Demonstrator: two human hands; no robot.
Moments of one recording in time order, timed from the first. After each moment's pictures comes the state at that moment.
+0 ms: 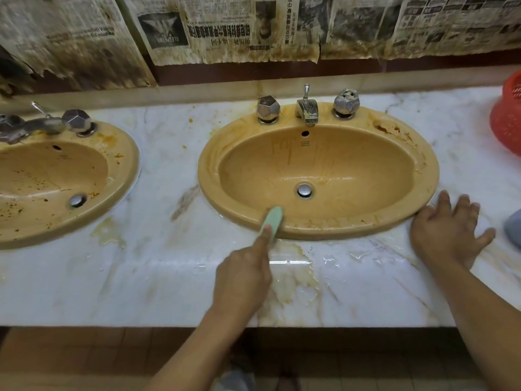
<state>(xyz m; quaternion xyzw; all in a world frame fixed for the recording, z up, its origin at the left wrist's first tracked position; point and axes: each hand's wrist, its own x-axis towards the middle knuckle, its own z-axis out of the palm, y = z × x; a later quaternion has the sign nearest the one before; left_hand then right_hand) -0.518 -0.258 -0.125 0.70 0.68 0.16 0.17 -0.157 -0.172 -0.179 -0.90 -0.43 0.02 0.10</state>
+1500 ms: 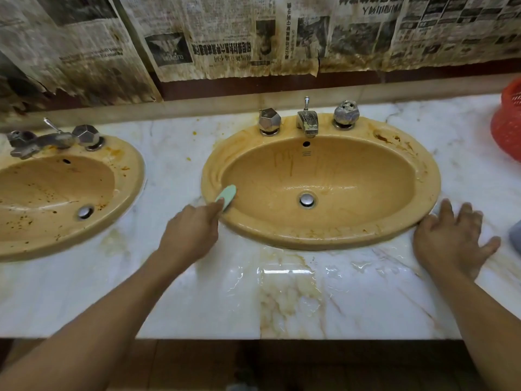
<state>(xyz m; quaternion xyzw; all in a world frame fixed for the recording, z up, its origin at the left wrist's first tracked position) -0.615 -0.167 -0.097 0.69 0.71 0.06 0.10 -0.157 -0.170 -0.179 -0.89 -0.43 0.02 0.10</state>
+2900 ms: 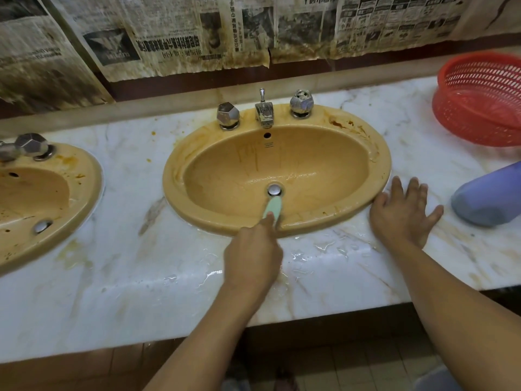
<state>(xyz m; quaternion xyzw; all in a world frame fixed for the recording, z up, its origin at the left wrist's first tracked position) -0.438 -0.227 -0.084 0.68 0.71 0.07 0.19 -0.158 -0.174 -0.174 -0.90 -0.43 0.04 0.09</state>
